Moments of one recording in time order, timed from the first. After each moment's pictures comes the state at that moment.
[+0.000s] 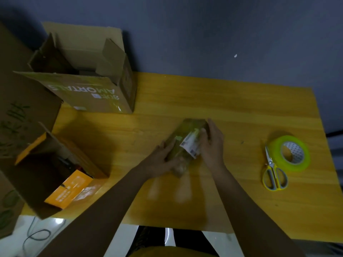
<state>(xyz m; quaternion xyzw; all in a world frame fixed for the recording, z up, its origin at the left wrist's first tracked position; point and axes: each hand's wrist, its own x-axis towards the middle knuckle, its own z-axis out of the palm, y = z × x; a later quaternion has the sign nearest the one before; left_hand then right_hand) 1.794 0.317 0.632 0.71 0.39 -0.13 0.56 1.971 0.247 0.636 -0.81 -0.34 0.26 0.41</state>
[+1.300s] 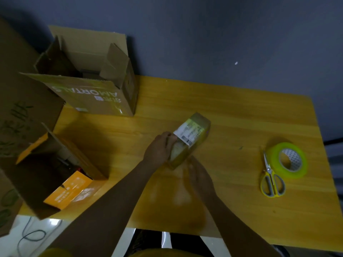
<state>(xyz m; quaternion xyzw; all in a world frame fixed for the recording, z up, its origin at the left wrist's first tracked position) 1.823 0.334 0.630 0.74 0.49 0.06 0.45 1.935 0.180 0.588 -0.79 -0.40 0.36 0.28</state>
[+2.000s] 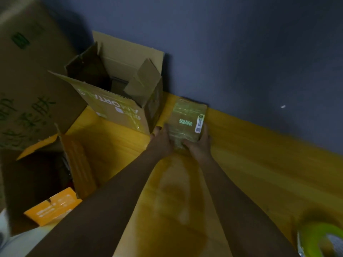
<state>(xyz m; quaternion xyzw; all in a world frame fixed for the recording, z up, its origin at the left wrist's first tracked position) 1.838 0.447 0.625 0.68 0.63 -0.02 0.38 1.976 0.420 0.588 -0.77 -0.30 0.43 0.37</state>
